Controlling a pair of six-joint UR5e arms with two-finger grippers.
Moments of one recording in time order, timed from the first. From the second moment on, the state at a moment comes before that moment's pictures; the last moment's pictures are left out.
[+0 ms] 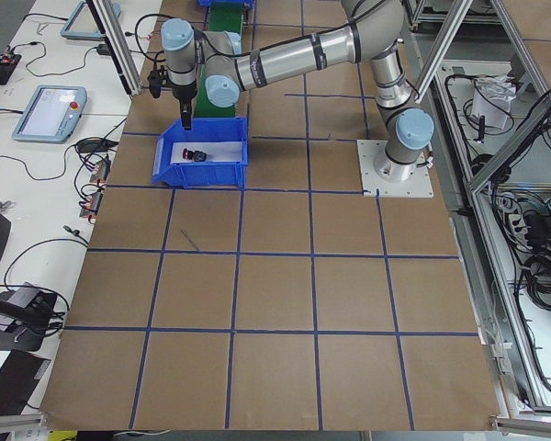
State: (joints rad) left arm -1.42 -2.10 -1.32 -1.20 1.51 0.02; right arm 1.55 -1.61 1.64 -1.64 -1.59 -0.14
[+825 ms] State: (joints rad) left arm -1.38 -2.17 -1.34 -1.16 1.52 0.16; right arm 1.55 -1.60 1.64 -1.64 -1.59 -0.12
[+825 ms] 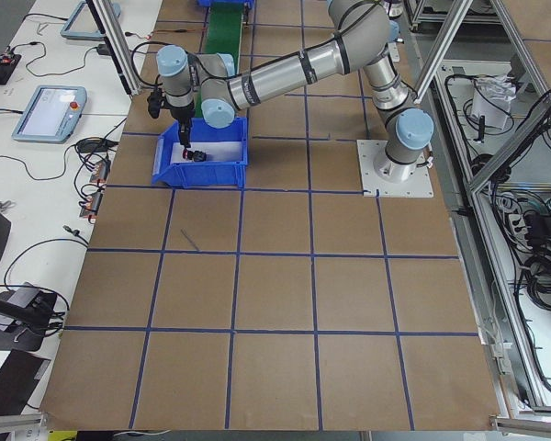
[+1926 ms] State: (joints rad) left arm -1.36 -2.22 -1.36 -1.16 1.51 0.25; right arm 1.55 -1.42 1.63 -1.84 -1.58 0.10
